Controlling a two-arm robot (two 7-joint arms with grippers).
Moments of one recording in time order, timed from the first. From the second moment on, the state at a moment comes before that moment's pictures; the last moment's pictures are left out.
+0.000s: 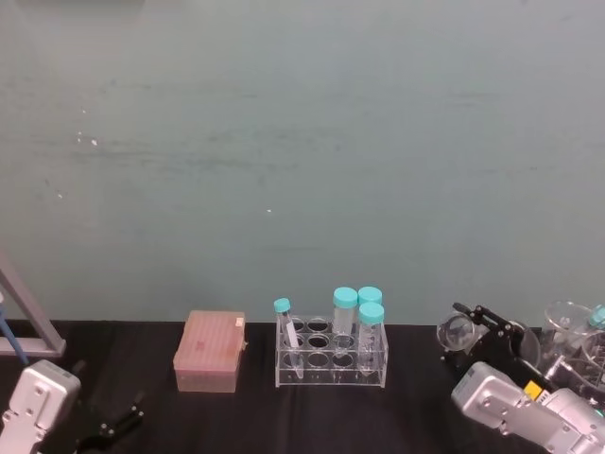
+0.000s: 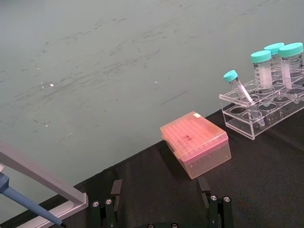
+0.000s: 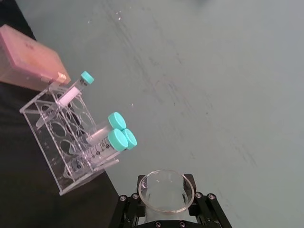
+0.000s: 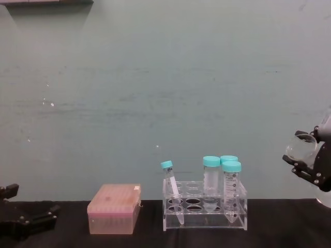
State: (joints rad) left arm -0.20 0.60 0.45 -1.41 -0.25 -0.12 0.03; right arm 0.34 0.51 -0.41 -1.36 -0.42 -0.23 0.03
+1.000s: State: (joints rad) left arm -0.20 0.60 0.45 -1.41 -0.25 -0.12 0.03; right arm 0.22 0.31 -0.20 -1.49 0.14 0.03 0.30
